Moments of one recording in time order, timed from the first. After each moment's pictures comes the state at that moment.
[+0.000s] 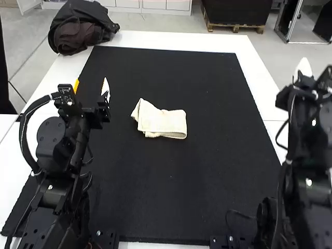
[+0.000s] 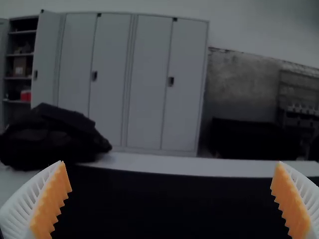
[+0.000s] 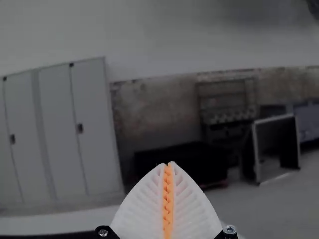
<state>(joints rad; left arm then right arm) -0.04 0.01 0.01 0.28 -0.05 -0.09 -0.17 0.11 0.21 0.29 0.07 0.11</state>
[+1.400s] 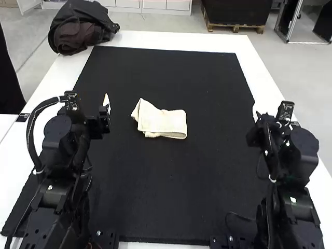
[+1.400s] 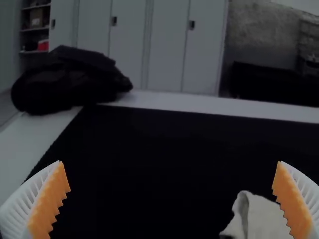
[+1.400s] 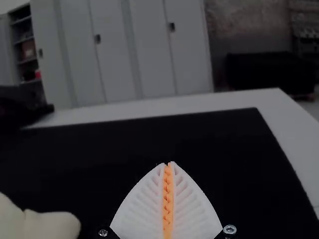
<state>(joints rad) 0.00 0.01 0.01 0.08 -0.06 -0.08 -0.06 0.02 0.01 0.10 -0.19 0.14</state>
